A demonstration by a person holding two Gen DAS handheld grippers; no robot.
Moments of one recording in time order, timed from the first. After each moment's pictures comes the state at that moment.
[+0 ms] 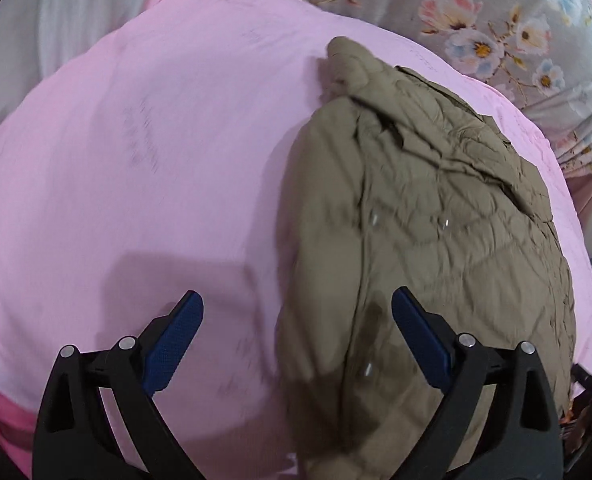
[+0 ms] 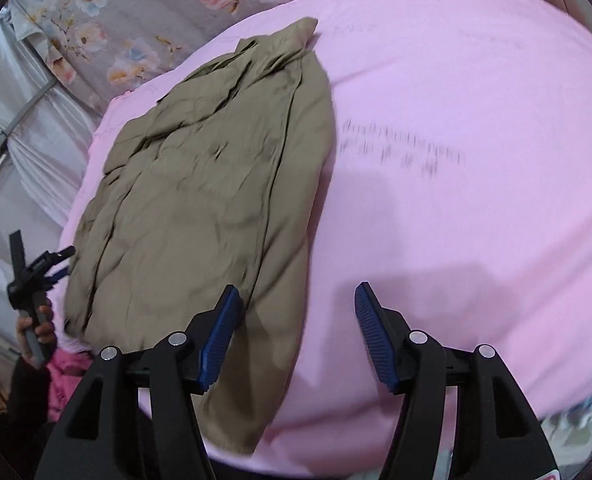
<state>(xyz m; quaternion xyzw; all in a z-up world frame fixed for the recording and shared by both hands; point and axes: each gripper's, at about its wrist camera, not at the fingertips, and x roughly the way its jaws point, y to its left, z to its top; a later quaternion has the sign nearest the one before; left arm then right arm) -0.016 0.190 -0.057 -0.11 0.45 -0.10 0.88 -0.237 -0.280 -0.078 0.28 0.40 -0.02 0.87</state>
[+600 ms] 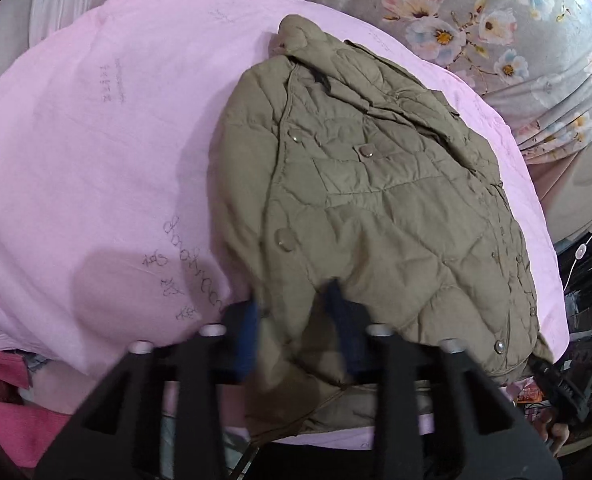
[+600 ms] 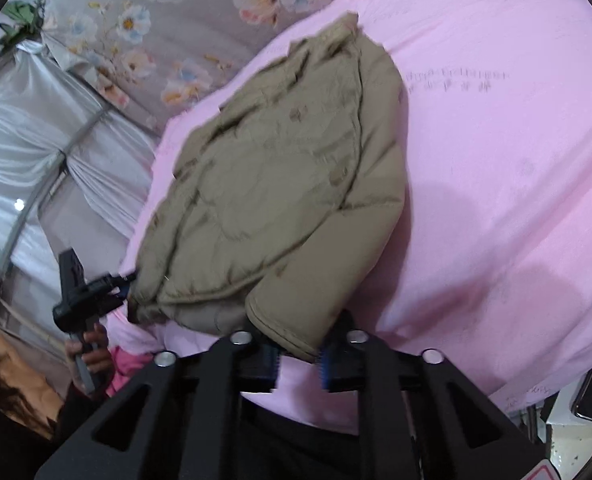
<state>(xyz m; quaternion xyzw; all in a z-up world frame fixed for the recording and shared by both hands) -0.073 0.157 -0.051 -0.13 0.46 -0.16 0.86 -0.262 -0.235 -0.073 0.34 0.32 0.05 0.88</state>
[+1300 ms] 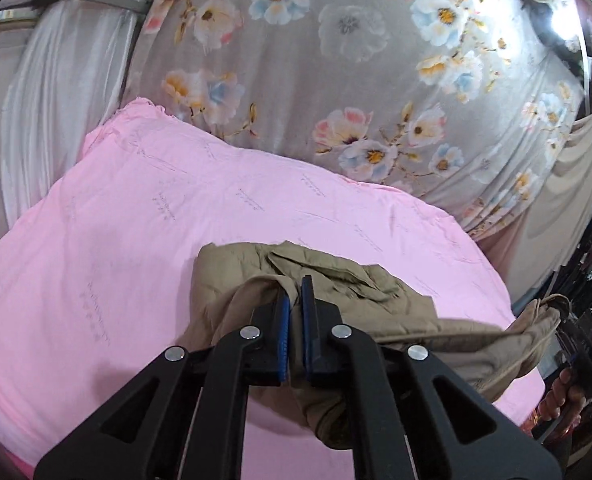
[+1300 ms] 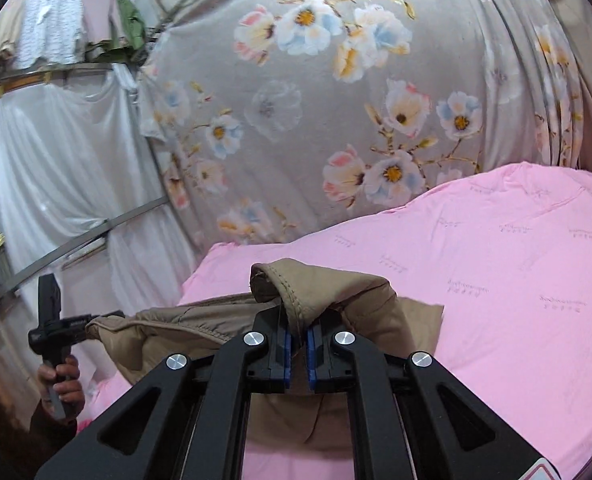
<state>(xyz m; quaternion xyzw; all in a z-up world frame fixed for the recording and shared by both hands) -0.004 0.141 0.136 -0.11 0.27 -0.21 0.93 -0.150 -0.290 0.126 0.23 0.11 0.02 0.97</state>
